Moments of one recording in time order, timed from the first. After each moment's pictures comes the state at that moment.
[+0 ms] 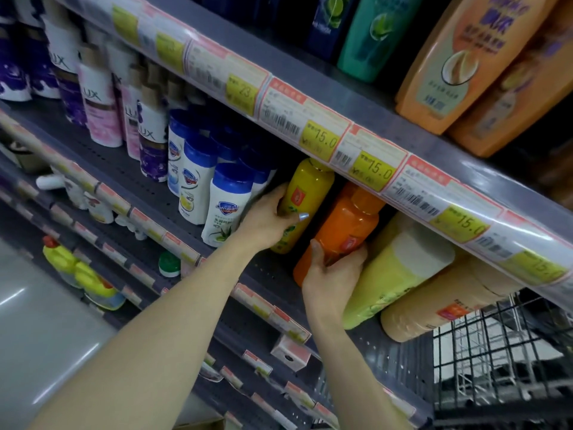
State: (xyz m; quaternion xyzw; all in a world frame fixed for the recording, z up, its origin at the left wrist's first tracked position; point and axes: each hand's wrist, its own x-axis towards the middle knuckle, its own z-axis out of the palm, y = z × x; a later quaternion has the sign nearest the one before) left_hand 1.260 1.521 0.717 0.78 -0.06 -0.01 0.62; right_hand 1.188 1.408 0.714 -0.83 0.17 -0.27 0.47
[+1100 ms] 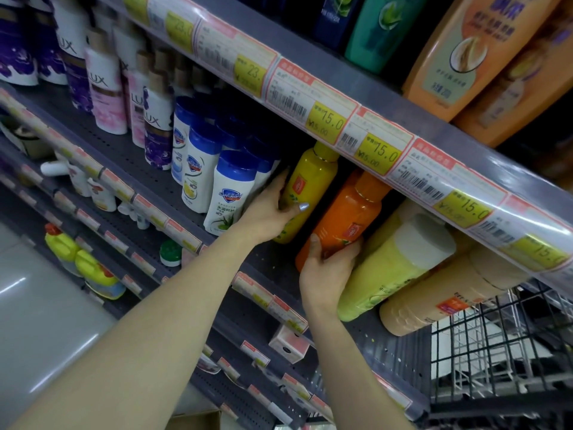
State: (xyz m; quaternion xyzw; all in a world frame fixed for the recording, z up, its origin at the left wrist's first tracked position) left_hand 1.267 1.523 0.698 0.76 -0.07 0.00 0.64; right_hand 1.186 1.416 0.708 -0.80 0.17 -0.22 0.53
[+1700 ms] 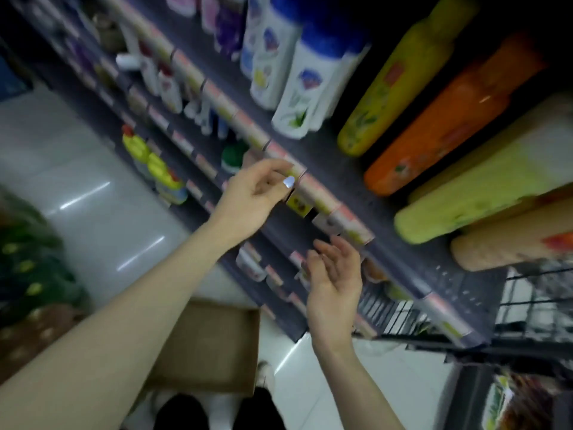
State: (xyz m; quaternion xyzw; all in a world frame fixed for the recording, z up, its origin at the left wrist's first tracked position) left_hand 1.106 1.577 0.634 0.72 0.06 0.04 0.69; right_hand 1.043 1.425 0.632 -0.75 0.10 0.00 0.65
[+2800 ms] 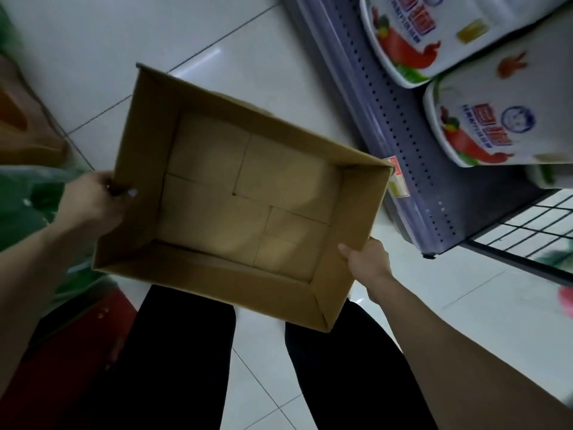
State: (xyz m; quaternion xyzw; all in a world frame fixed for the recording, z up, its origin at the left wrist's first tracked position) left_hand 0.852 1.661 -0.002 0.74 0.55 -0.28 0.28; right_hand 0.980 1.338 -0.024 -0.84 0.23 0.46 0.19
